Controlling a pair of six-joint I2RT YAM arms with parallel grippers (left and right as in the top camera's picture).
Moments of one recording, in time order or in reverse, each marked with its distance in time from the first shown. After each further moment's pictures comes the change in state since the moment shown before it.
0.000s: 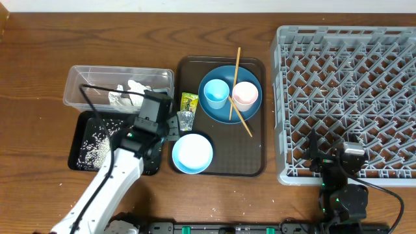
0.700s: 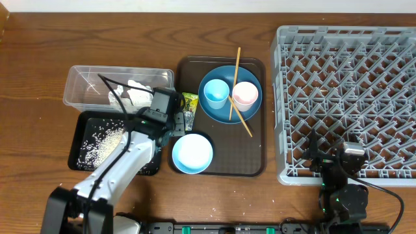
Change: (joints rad) left arm 0.000 0.198 -0.003 0.135 0.003 0.001; right arm 0.000 0.000 0.000 0.000 0.000 0.000
